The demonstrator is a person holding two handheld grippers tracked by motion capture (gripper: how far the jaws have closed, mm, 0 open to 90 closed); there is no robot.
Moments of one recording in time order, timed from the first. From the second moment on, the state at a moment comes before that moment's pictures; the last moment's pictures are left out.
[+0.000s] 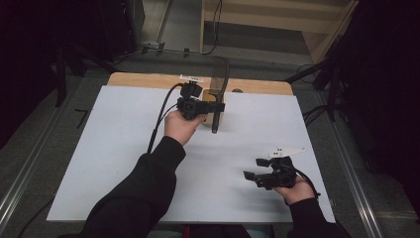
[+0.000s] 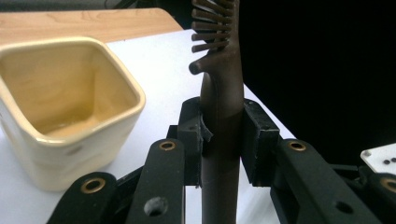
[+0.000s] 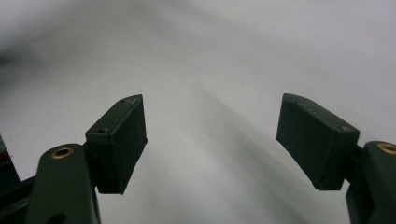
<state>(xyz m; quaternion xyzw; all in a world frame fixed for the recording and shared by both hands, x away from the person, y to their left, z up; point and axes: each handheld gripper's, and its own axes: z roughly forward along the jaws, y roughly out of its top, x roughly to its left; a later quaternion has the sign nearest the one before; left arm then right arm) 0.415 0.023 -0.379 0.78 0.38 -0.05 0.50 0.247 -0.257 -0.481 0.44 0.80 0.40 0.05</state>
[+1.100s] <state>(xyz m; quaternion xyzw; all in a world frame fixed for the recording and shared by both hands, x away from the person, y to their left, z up) 0.450 0.025 -0.352 0.76 0.38 -0.01 0.52 0.240 -0.266 -0.480 0.44 0.79 0.41 0.04</state>
